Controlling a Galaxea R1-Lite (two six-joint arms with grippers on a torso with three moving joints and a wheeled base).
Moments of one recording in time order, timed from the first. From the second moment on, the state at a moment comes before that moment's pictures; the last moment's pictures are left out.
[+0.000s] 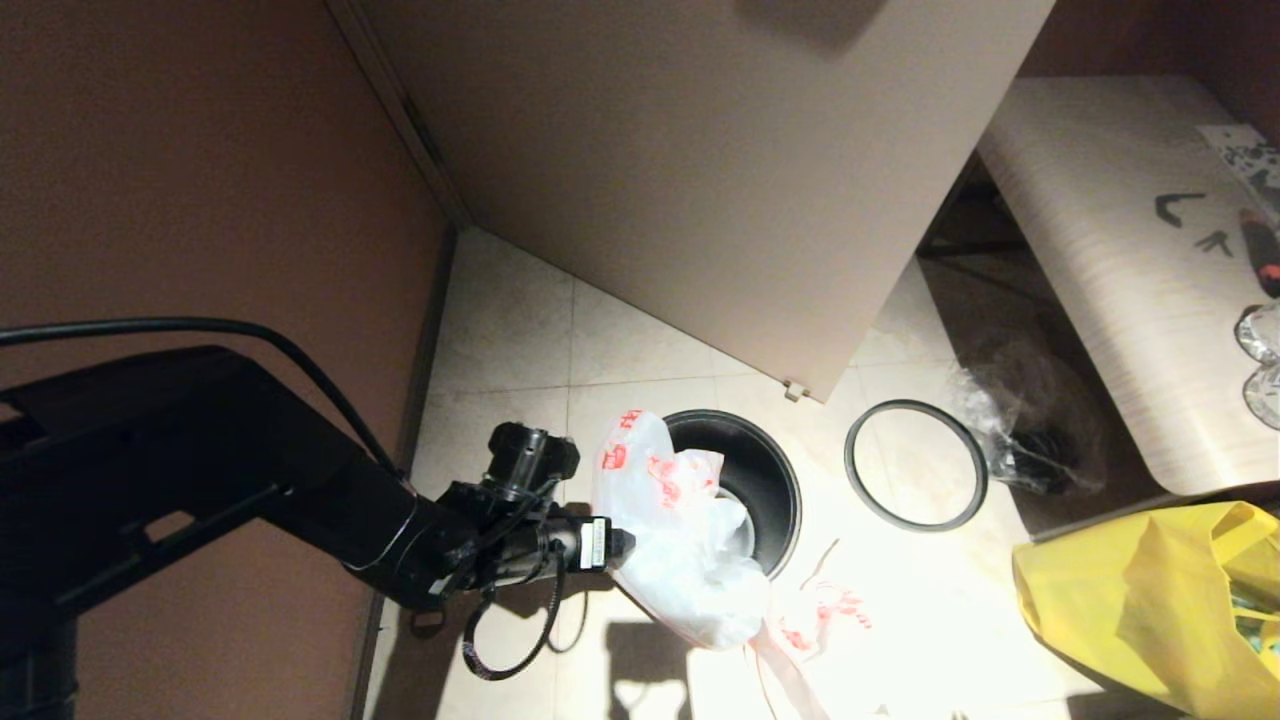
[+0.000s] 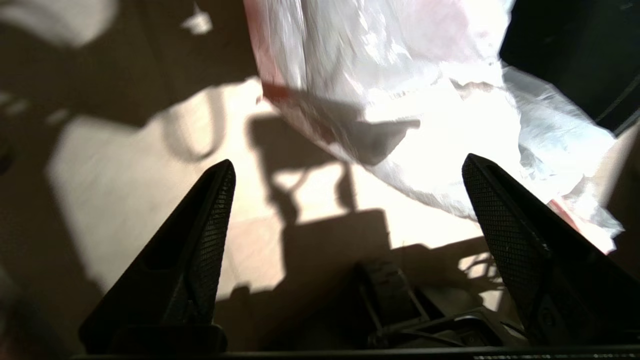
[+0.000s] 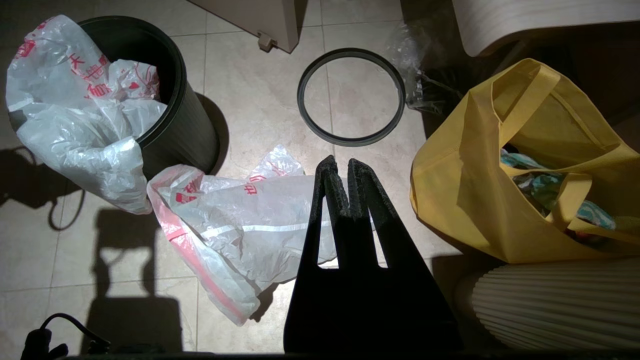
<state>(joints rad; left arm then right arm) -0.49 2.08 -0.87 -0.43 0.04 -0.32 0.00 0.00 -0.01 0.01 0.00 0.00</state>
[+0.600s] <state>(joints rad) -0.24 2.36 -0.74 -1.18 -0.50 -0.20 0.00 0.00 -0.01 0.01 0.00 0.00</state>
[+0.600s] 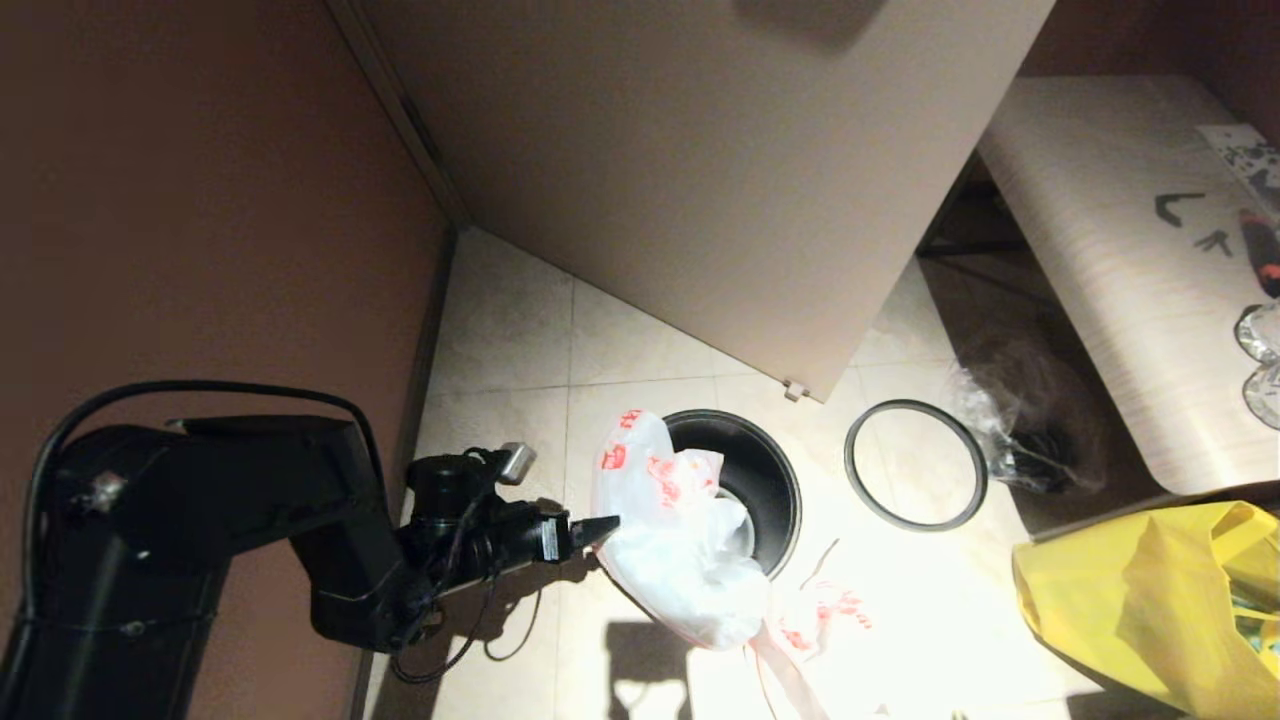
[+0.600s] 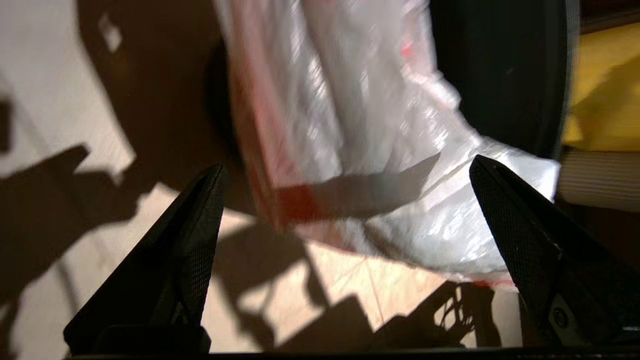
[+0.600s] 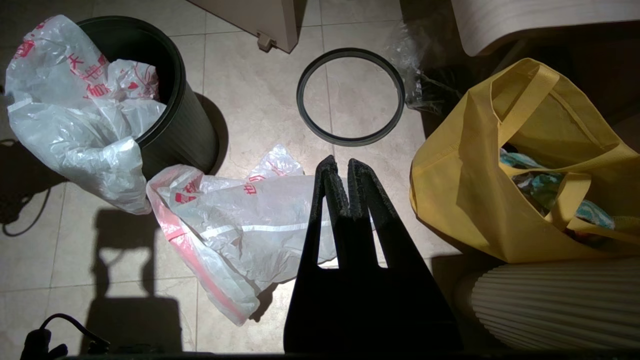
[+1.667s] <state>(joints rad) -0.24 2.48 -0.94 -1.17 -0.64 -0.28 0.00 0.00 -0.01 0.01 0.00 0.00</state>
